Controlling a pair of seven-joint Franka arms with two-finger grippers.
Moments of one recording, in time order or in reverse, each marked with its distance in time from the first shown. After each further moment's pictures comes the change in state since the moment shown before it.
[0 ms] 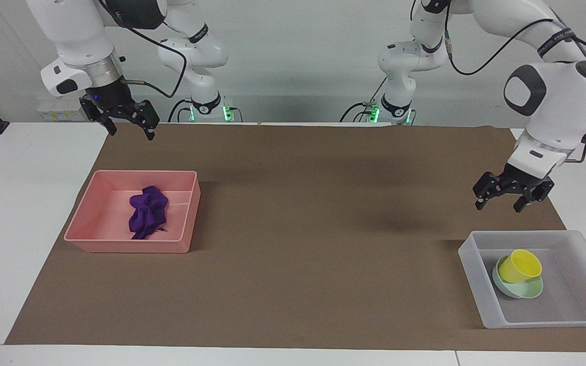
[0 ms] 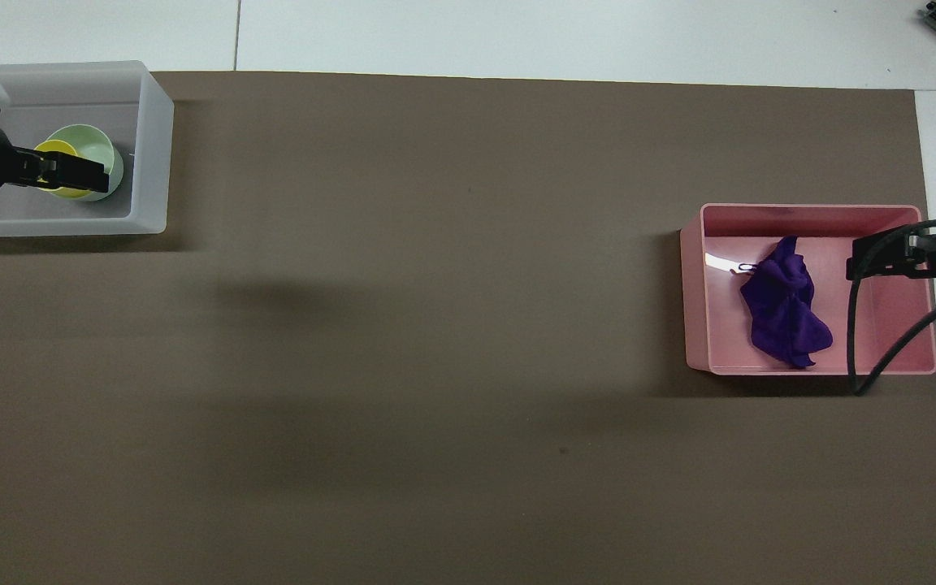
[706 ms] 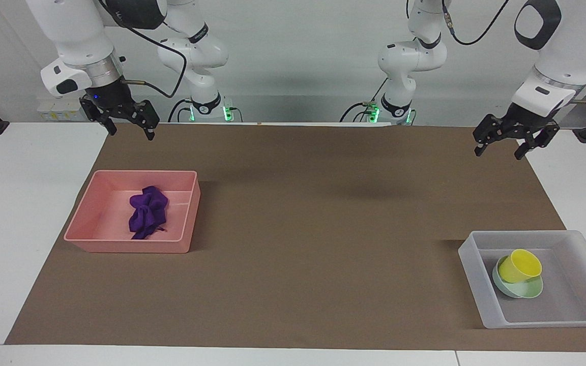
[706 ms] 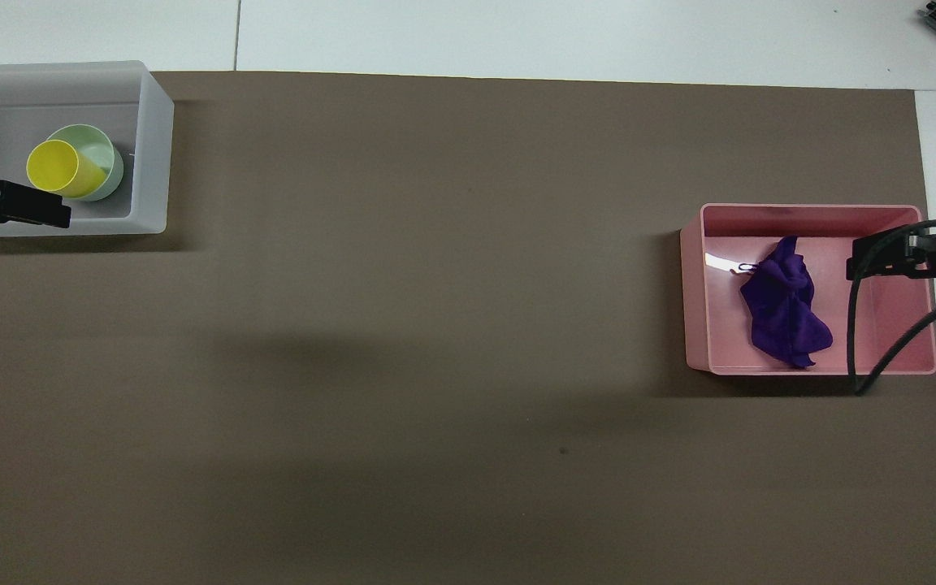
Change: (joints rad) left arm -0.009 -0.072 0.012 0.055 0.000 -0.223 0.002; right arm 0.000 0.000 0.000 0.000 0.000 0.000 0.000
